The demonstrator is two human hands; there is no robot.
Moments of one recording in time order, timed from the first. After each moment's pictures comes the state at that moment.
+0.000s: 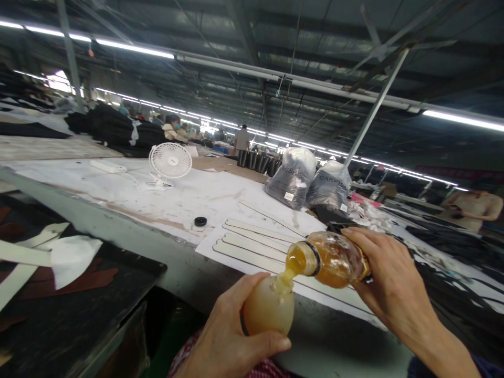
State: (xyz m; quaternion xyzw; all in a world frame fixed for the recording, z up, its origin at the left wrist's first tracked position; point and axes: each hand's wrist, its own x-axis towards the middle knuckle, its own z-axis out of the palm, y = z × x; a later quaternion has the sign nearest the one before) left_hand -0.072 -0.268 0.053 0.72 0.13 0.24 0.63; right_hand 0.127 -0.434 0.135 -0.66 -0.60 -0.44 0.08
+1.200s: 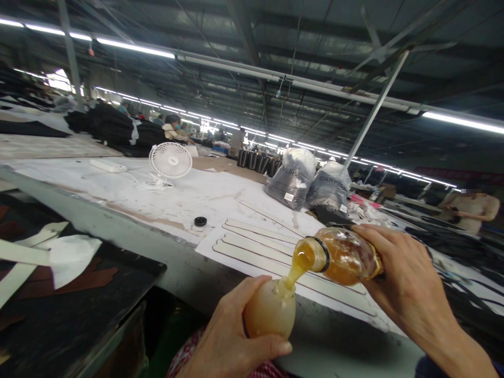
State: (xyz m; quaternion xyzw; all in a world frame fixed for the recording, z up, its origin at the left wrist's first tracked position) left_hand -0.073 -0.265 0.046 0.71 0.13 0.21 0.66; right_hand 0.127 -0.437 0.143 -0.64 -0.59 -0.49 0.03
